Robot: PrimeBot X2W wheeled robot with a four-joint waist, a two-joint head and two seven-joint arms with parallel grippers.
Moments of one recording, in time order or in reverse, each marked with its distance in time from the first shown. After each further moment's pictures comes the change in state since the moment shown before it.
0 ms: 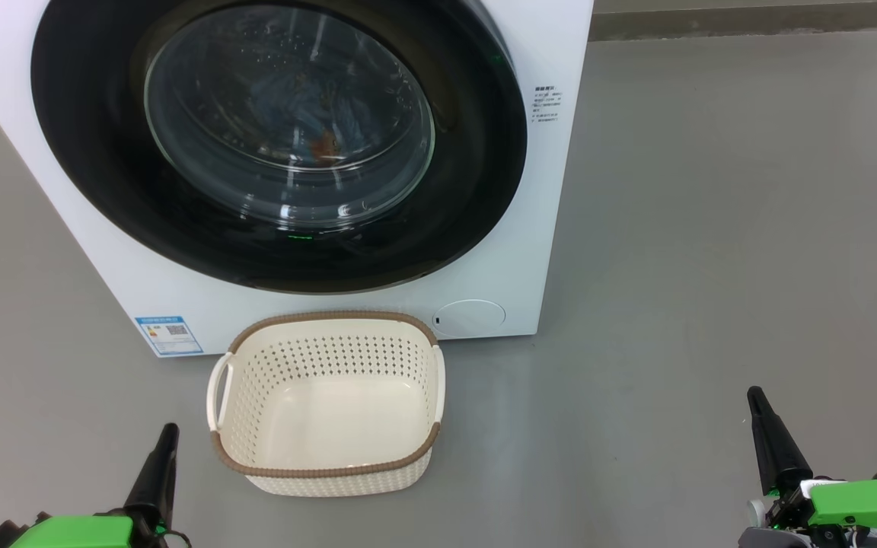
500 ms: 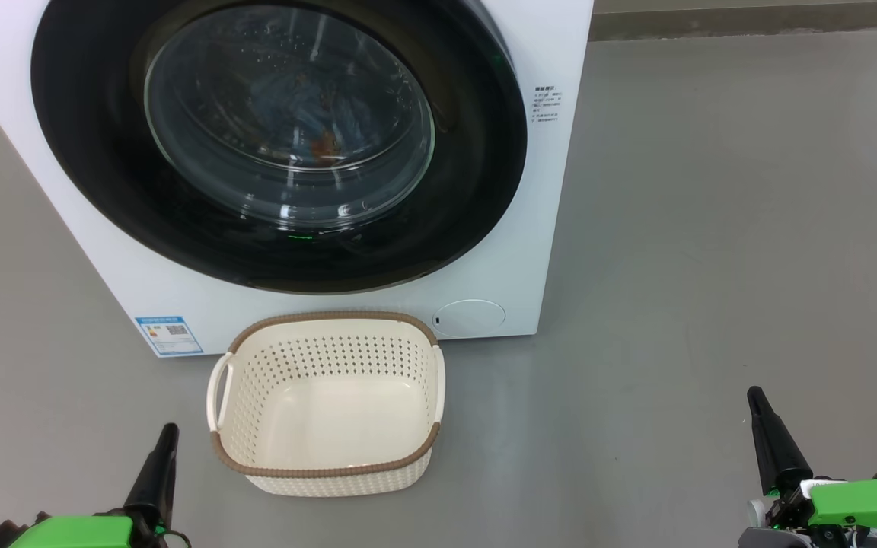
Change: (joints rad) left arm 0.000 0.002 -0.002 0.000 0.000 0.000 0.000; right arm 0.000 0.000 0.000 0.000 0.000 0.000 0.000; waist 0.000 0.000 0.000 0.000
